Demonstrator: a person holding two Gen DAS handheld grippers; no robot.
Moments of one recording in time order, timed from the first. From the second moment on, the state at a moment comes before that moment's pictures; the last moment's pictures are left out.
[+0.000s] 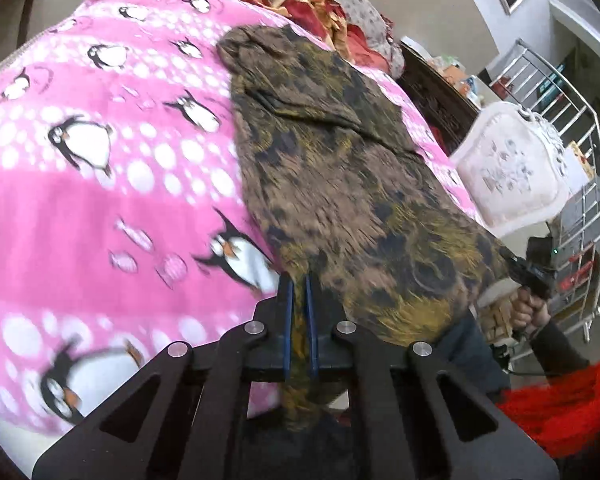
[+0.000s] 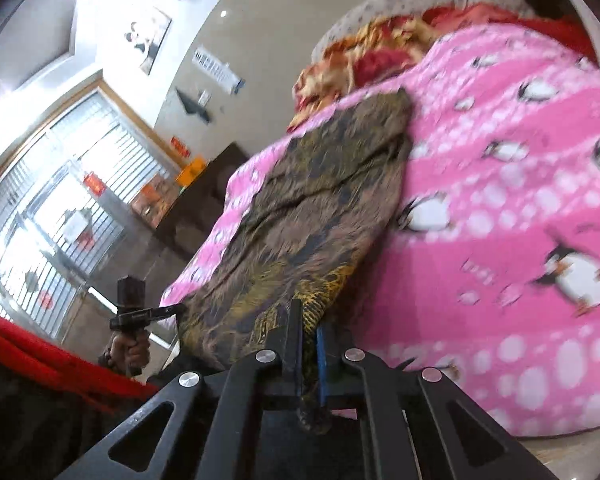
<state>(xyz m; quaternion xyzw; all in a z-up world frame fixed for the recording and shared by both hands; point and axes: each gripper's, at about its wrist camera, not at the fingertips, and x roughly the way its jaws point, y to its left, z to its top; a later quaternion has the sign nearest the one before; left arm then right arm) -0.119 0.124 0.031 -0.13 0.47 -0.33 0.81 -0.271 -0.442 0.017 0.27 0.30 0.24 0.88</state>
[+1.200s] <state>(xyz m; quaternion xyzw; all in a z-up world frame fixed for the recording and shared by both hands) -0.119 0.140 0.100 -0.21 0.38 -0.37 0.82 -0.266 -0.440 0.043 0.25 0.27 0.26 0.89</state>
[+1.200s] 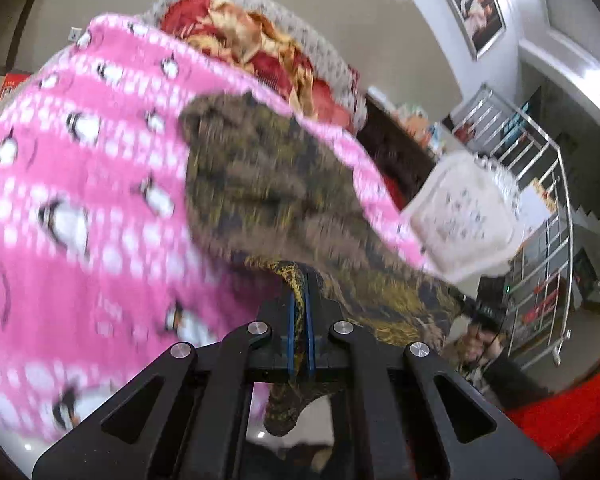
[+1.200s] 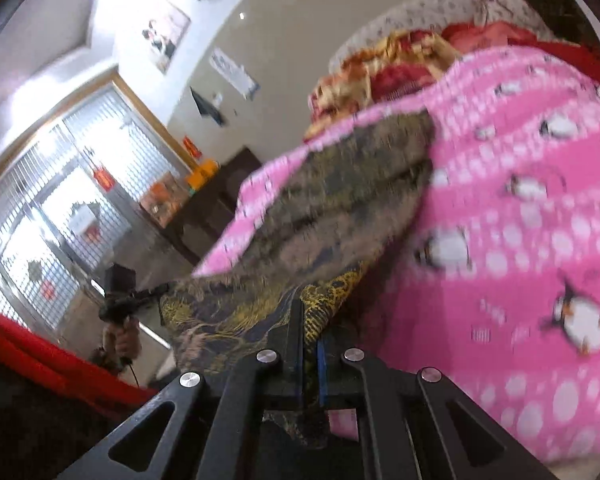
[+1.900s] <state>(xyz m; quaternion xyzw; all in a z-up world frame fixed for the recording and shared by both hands) 0.183 0.080 0.110 -0.17 0.40 -0.22 0.87 0.039 -0.469 0.092 0.23 0.26 0.09 0.93</state>
